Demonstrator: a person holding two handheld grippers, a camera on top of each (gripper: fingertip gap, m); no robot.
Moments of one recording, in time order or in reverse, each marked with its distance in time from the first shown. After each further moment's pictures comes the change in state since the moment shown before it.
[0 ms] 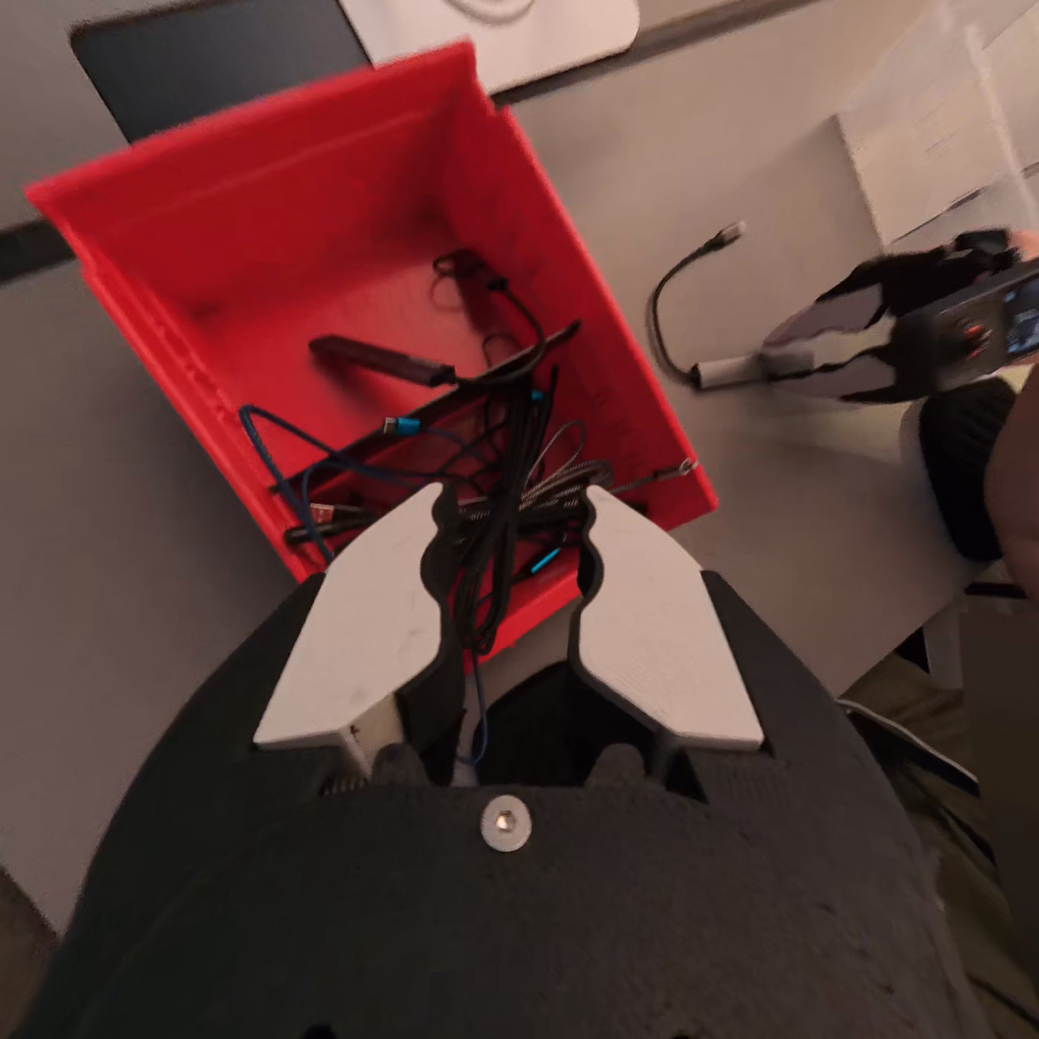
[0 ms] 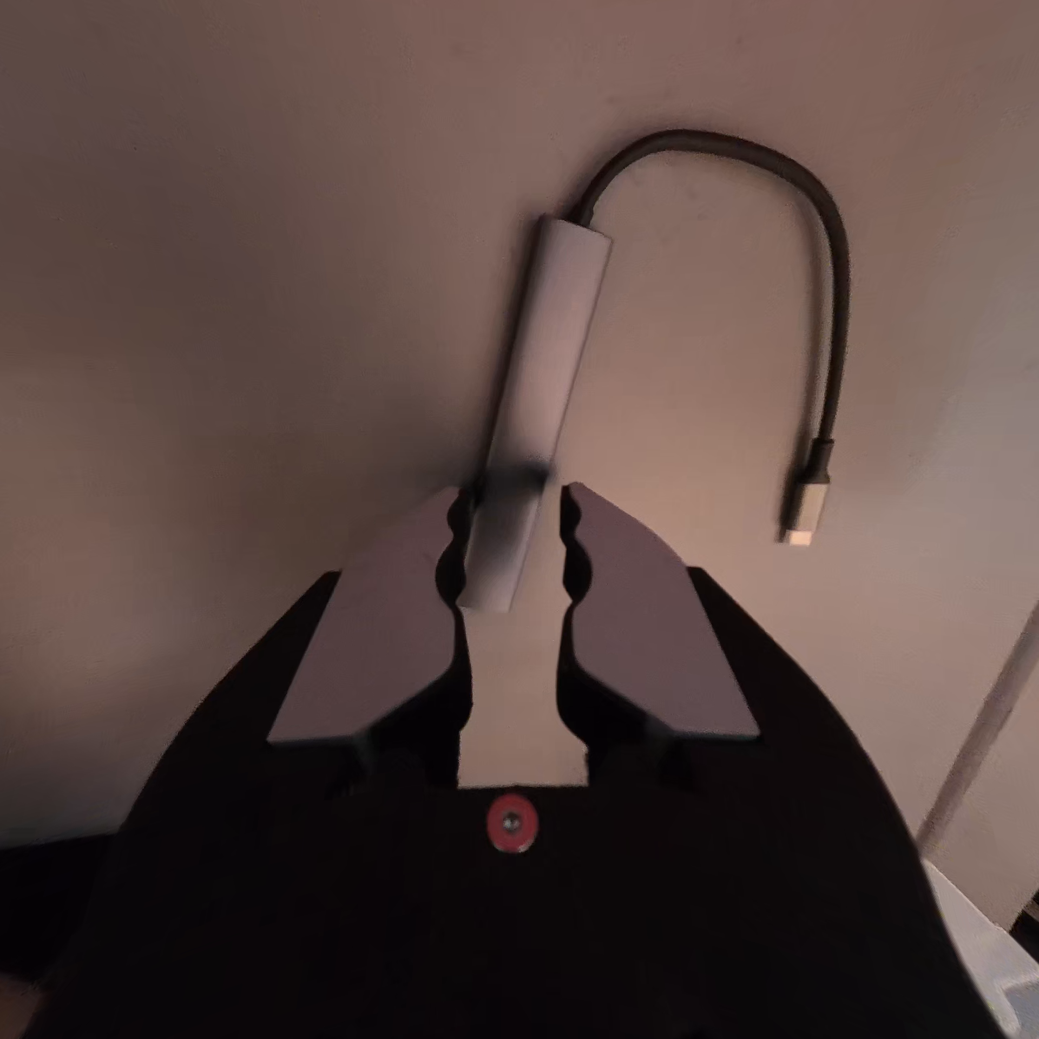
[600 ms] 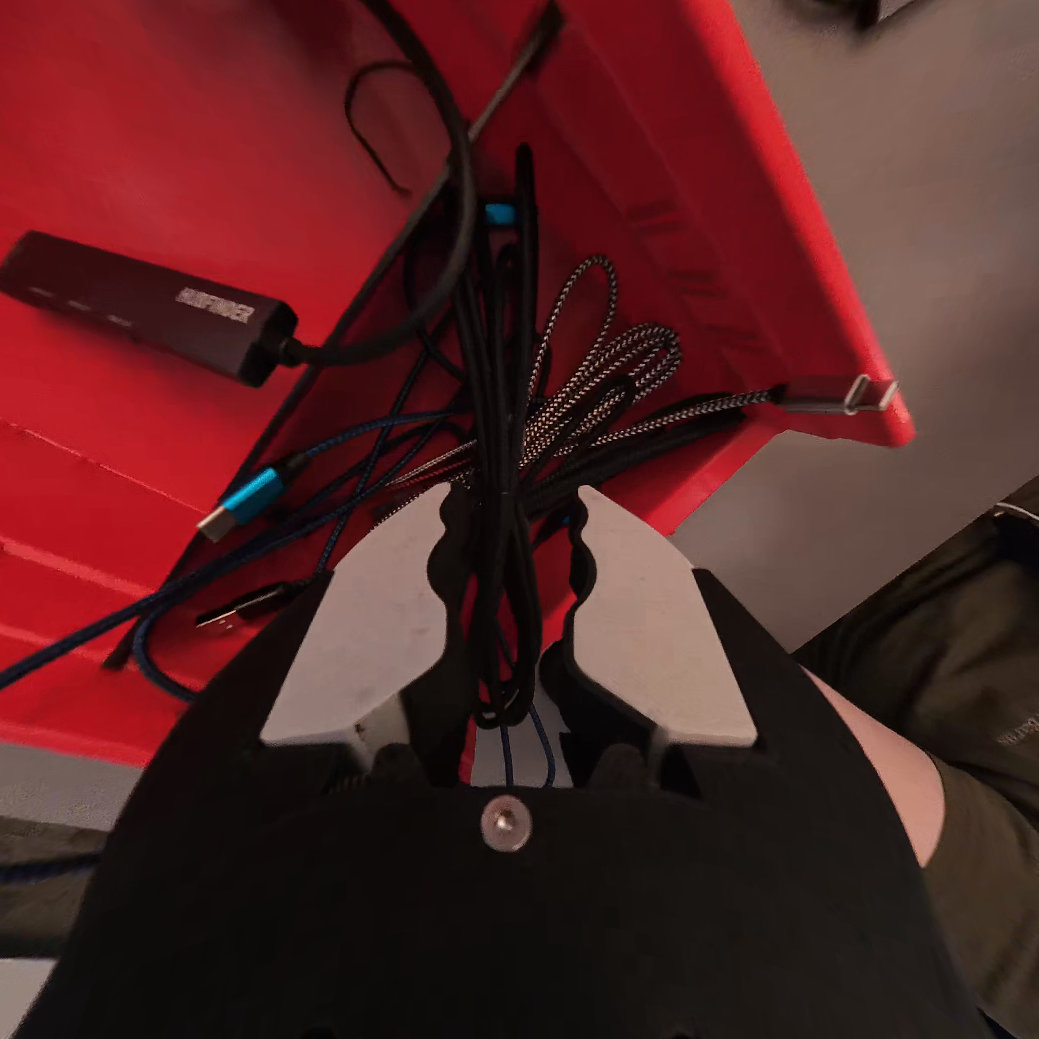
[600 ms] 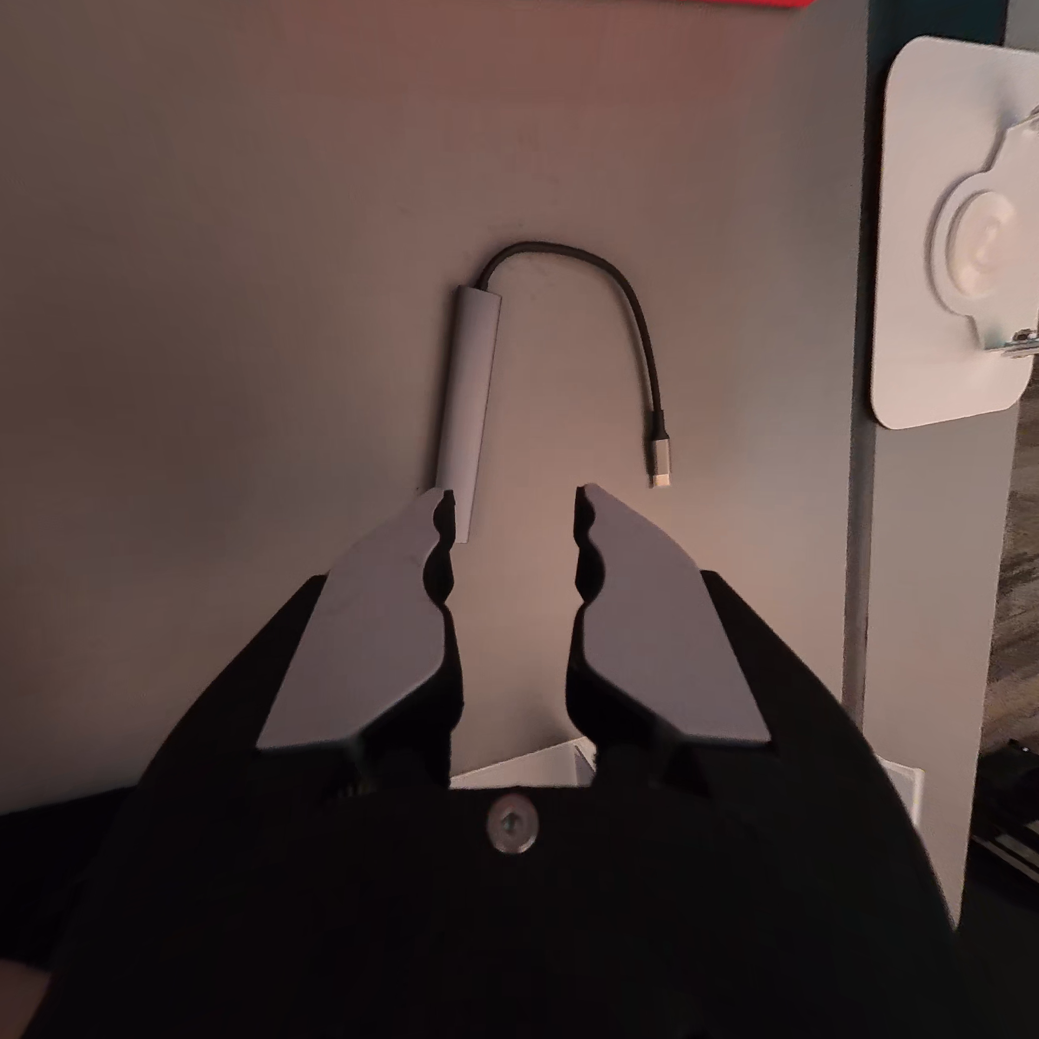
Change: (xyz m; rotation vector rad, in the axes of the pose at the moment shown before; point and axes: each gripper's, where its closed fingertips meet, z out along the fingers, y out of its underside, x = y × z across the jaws) left arm 0.001 0.061 0.100 -0.605 0.043 0.265; right arm 0.017 -0.005 -0.079 0.206 0.143 0.048
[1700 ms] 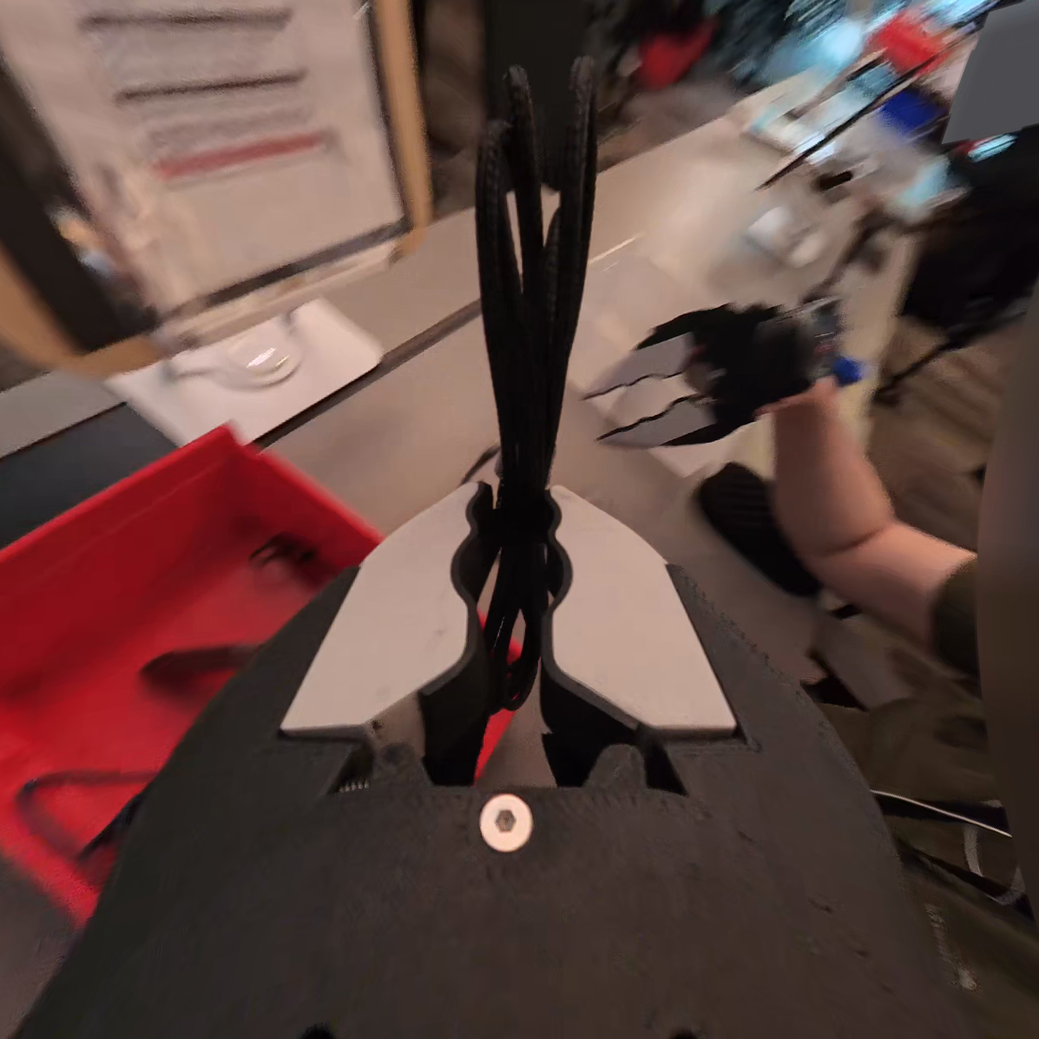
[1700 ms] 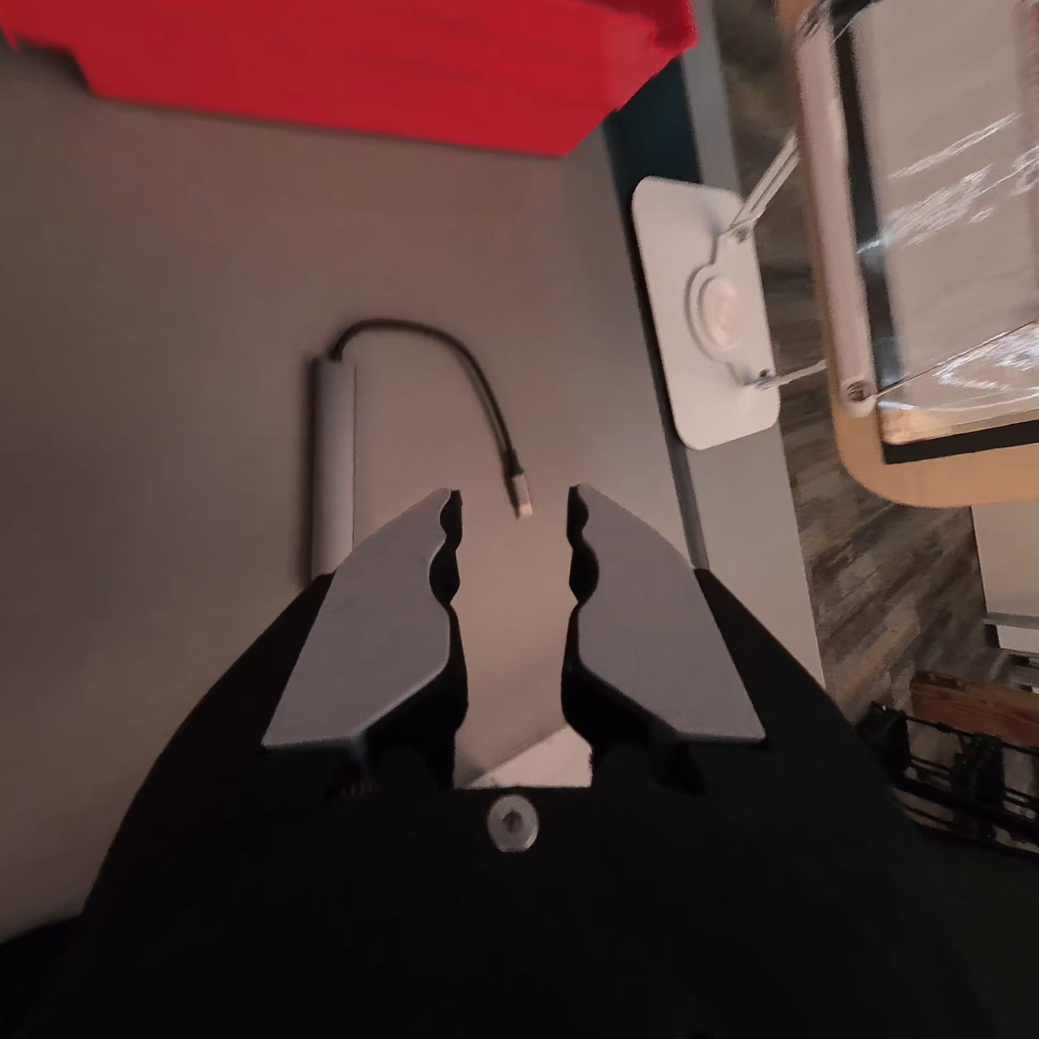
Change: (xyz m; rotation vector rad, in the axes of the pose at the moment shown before) left arm 0.093 -0.060 -0.189 1.012 0.136 0.096; right arm 0.047 -0.017 -0.027 0.151 0.276 0.008
